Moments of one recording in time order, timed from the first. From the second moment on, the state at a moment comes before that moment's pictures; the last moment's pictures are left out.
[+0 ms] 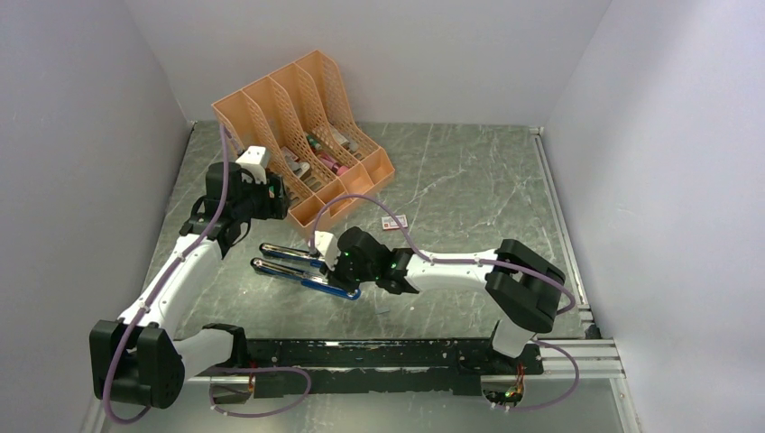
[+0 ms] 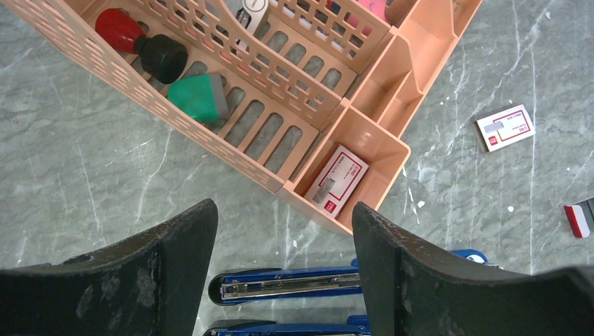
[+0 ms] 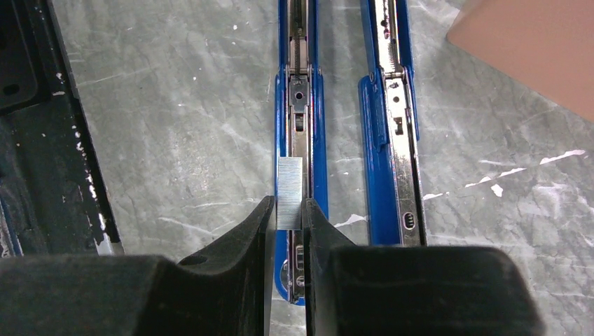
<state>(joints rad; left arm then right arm) -0.15 1.12 0.81 -0.22 0.15 -0.09 1.11 1.67 0.93 0.08 -0.15 -0.11</state>
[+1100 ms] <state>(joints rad) -0.15 1.12 0.81 -0.23 0.14 -0.09 1.11 1.67 0.93 0.07 -0.12 -0.03</state>
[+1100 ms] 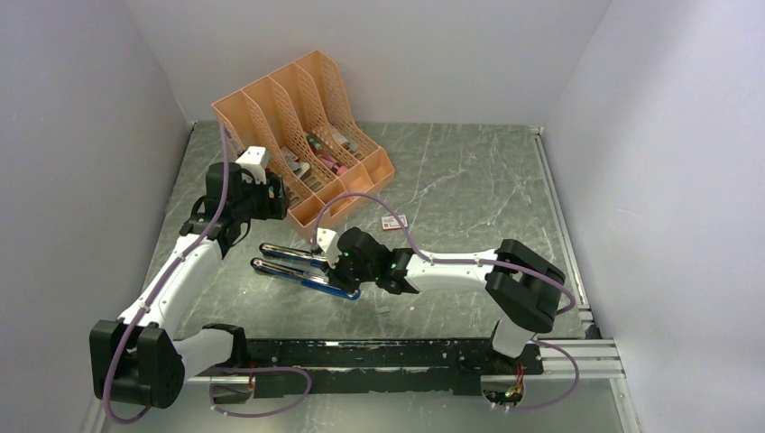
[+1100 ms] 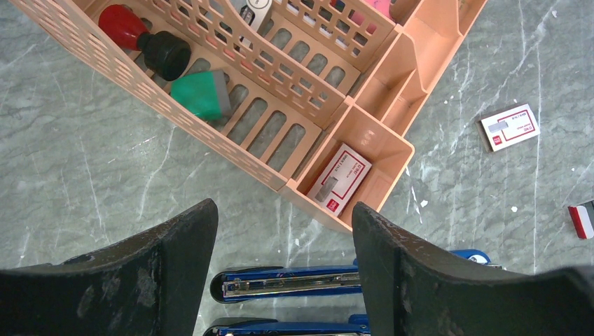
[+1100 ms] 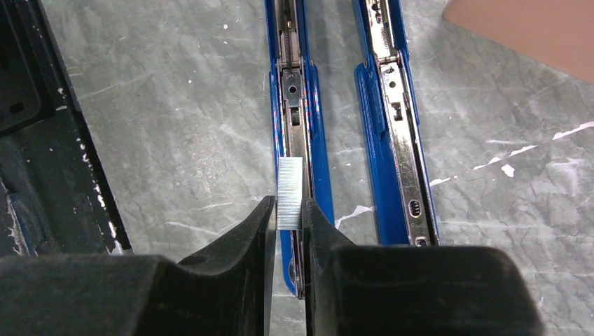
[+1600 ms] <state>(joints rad) -0.15 1.12 0.81 -0.23 0.14 -0.09 1.11 1.67 0.93 0.06 -0.11 -0.01</state>
